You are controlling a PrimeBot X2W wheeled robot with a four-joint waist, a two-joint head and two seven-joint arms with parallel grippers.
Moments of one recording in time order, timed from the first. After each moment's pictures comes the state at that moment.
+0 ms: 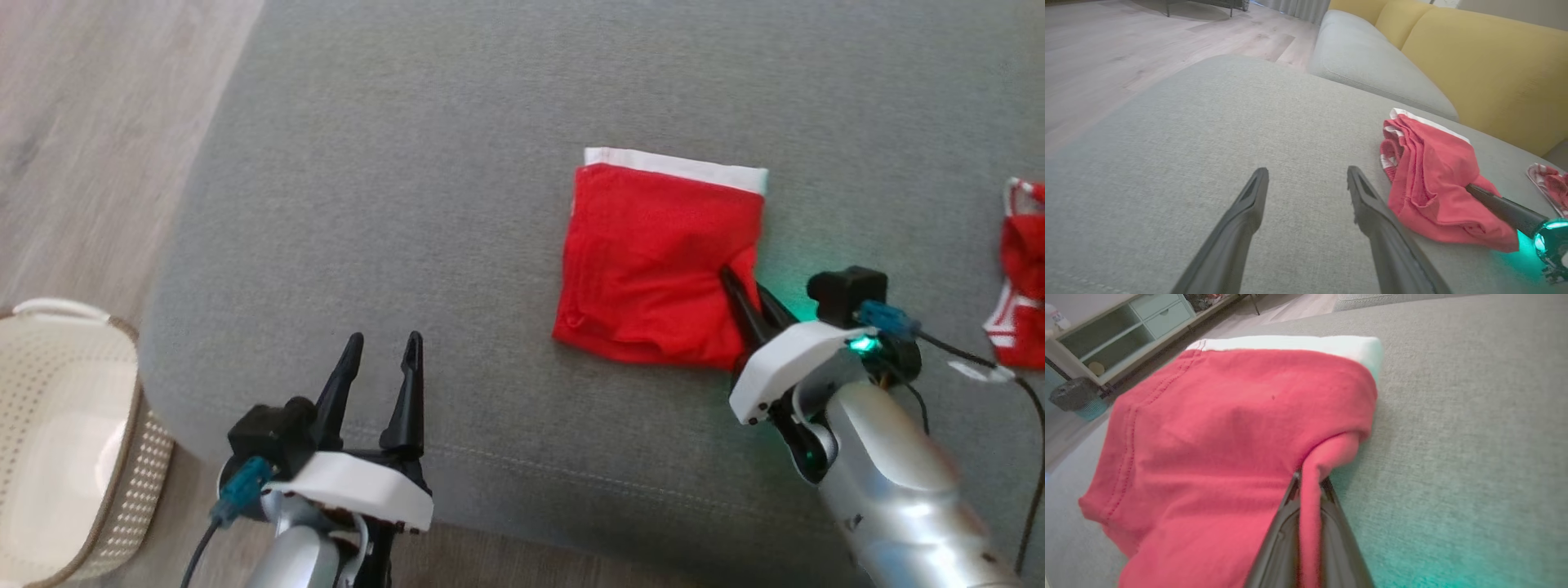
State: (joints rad) left arm -0.05 0.04 -0.34 0.19 -0.37 0.03 -0.25; right arm -0.51 -0.10 0.24 0.85 0.38 0.13 -0.24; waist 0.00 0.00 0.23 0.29
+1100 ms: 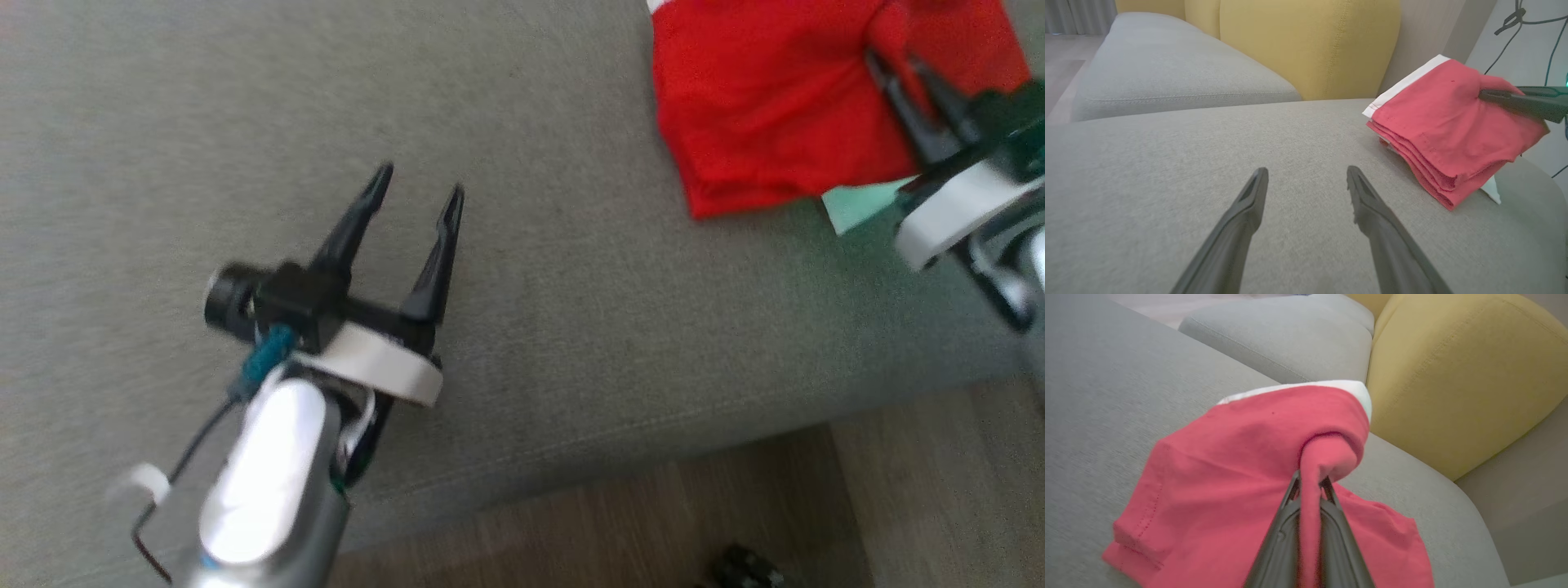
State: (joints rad) left arm -0.35 0.05 -0.34 0.20 -0.12 -0.10 -0.25; right arm -0.67 -0.50 0.33 0.36 0.17 0.13 -0.17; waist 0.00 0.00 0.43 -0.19
